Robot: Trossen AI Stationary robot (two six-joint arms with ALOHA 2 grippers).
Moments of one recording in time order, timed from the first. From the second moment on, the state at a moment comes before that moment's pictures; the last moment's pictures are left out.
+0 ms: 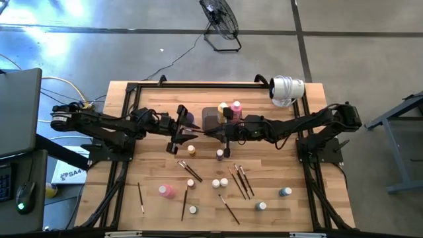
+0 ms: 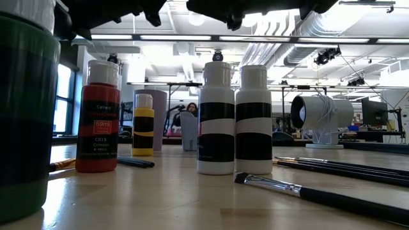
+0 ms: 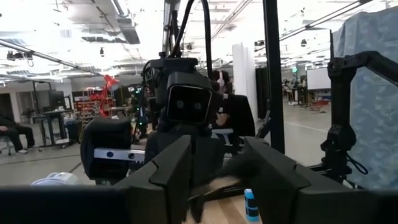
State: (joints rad) left arm 0.07 1.21 0.51 1.07 0.28 0.02; right arm 0.05 1.55 0.95 0.53 0.09 -0.19
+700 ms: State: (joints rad) left arm 0.07 1.21 0.51 1.06 0.29 0.02; right arm 0.06 1.55 0.95 0.55 0.11 -0.20
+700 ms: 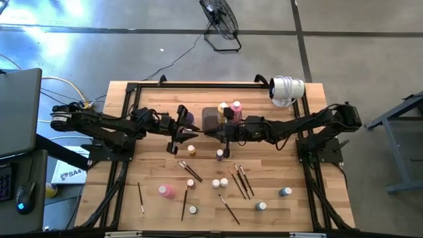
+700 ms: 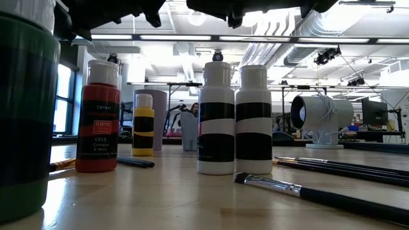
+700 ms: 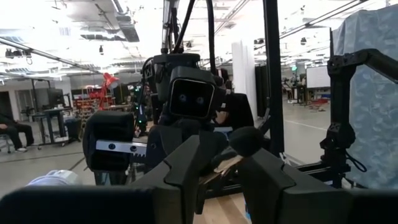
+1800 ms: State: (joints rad) left arm 0.07 1.21 0.51 1.07 0.28 0.00; right arm 0.06 1.55 0.95 0.54 0.10 -0.18
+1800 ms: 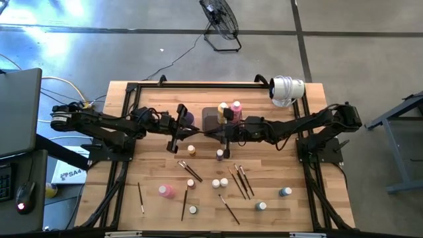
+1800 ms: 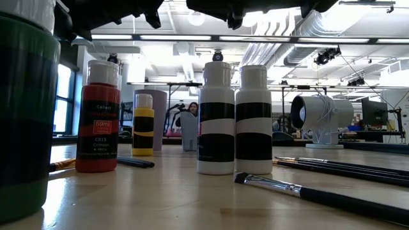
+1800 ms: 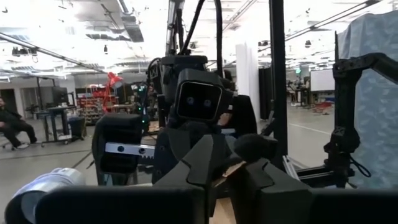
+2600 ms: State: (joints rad) left arm 0.07 1.06 0.51 0.83 0.13 0.12; right arm 0.12 1.37 0.95 0.16 0.26 -0.13
